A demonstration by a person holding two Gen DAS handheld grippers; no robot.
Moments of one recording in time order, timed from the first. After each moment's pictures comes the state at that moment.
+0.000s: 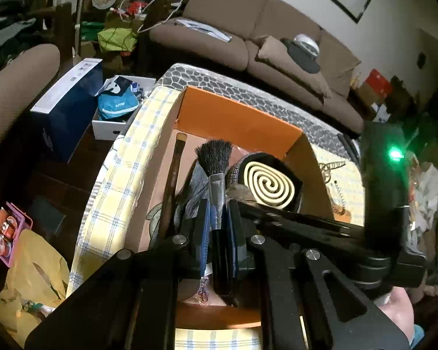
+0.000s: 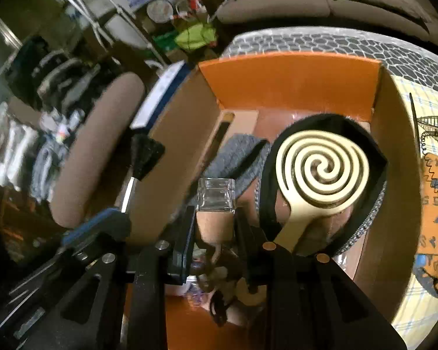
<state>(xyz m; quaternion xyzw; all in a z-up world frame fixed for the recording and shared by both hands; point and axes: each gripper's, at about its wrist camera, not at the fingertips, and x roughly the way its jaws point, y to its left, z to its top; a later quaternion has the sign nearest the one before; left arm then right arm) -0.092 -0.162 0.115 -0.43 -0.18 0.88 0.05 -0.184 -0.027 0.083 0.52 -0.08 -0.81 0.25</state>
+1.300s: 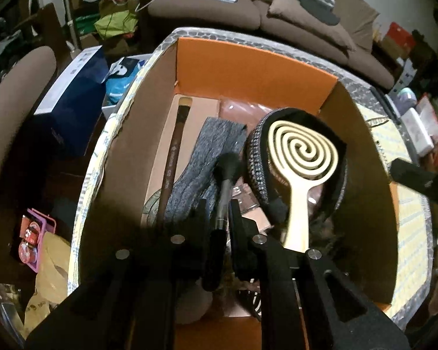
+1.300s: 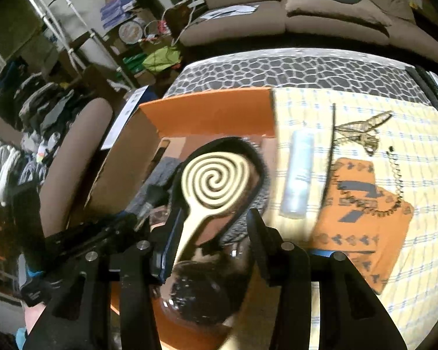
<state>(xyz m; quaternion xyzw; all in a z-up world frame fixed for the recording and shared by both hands) -0.131 -0.123 0.064 -0.51 -0.08 0.85 0.01 -0.176 0.081 0.125 0.49 -0.09 -0.85 0.18</state>
